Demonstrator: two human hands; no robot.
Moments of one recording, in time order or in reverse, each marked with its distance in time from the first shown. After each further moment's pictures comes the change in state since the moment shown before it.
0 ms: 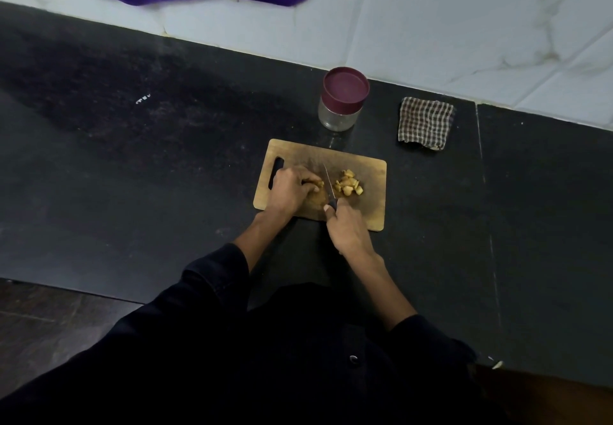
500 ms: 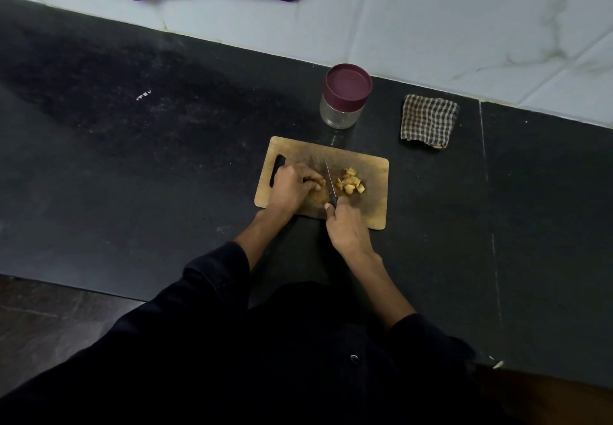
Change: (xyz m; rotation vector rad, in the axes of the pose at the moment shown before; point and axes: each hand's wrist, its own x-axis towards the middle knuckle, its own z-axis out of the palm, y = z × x) left_hand 0.001 0.000 0.001 0.004 0.006 -0.005; right_hand 0.002 0.000 0.005 -0.047 0.035 -0.011
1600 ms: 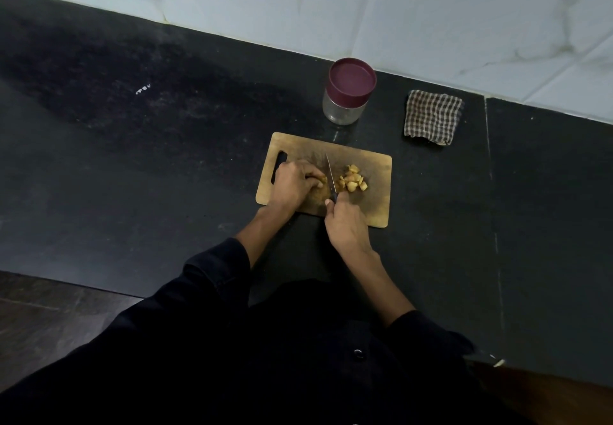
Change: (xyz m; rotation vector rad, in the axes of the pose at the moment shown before) left_hand 0.002 -0.004 0.001 -0.022 0.014 0.010; right_hand -0.001 -0.006 0.002 -0.051 0.033 -0.025
